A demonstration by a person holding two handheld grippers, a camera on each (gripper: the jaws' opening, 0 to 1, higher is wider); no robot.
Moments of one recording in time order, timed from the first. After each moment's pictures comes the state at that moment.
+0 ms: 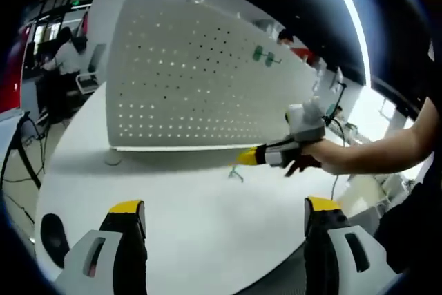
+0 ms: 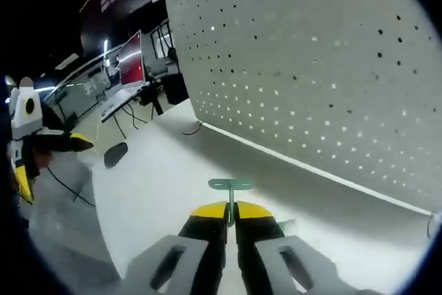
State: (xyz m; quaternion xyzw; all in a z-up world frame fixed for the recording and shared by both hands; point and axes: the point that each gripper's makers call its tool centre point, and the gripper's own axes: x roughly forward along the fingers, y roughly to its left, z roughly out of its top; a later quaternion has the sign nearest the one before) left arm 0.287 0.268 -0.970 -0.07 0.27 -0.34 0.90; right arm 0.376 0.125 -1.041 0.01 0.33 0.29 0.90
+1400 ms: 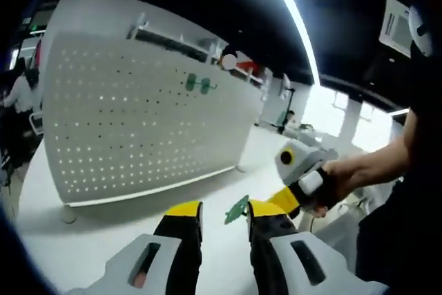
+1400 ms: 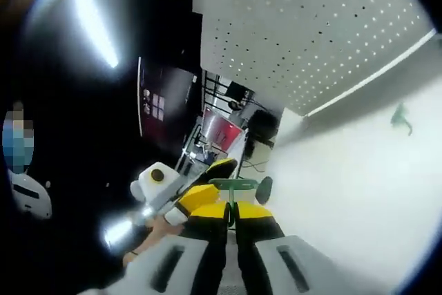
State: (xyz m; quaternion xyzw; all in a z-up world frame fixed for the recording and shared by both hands) left arm 0.278 0.195 -0.914 -0.06 0.17 -0.50 0.85; right arm 0.256 0.186 -0.936 0.46 0.30 0.43 0.72
